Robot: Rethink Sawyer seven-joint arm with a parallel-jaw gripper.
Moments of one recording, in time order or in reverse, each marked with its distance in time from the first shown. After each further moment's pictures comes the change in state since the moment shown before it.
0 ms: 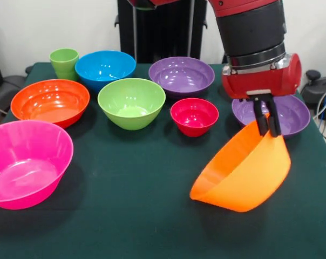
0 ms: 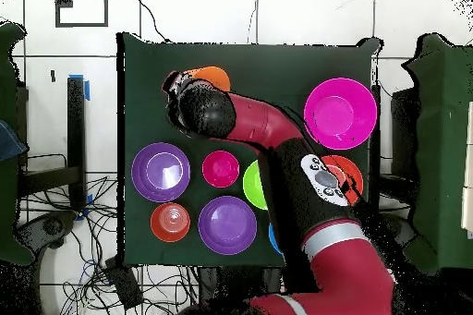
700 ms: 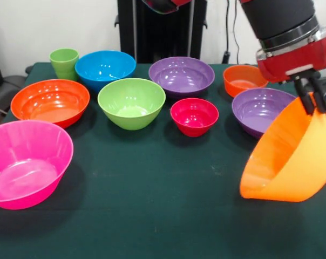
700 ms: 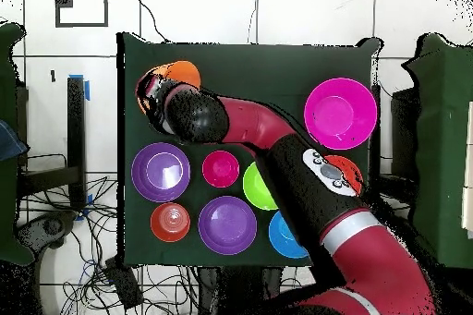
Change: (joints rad) arm -0.147 0.009 0.282 0.090 -0.096 -0.018 0.000
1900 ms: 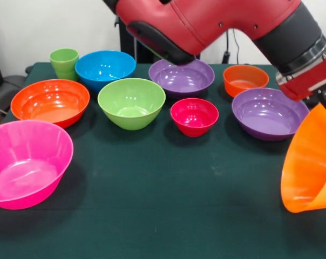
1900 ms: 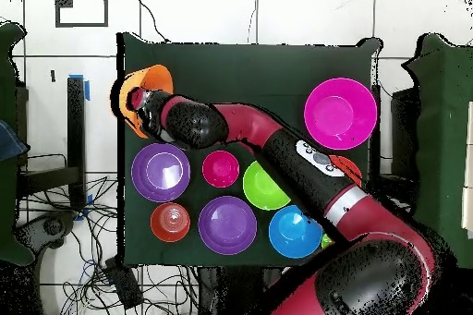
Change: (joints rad) arm -0.146 0.294 0.268 -0.037 -0.288 0.000 0.000
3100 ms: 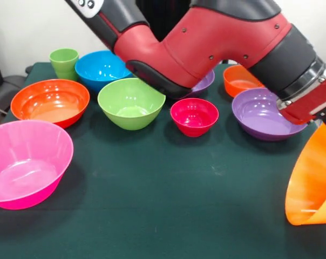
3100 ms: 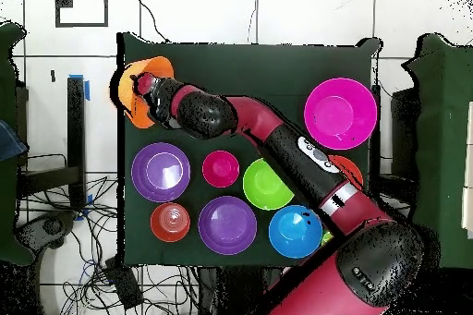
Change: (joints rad) arm -0.076 0.193 0.124 -0.107 -0.113 0.026 0.000
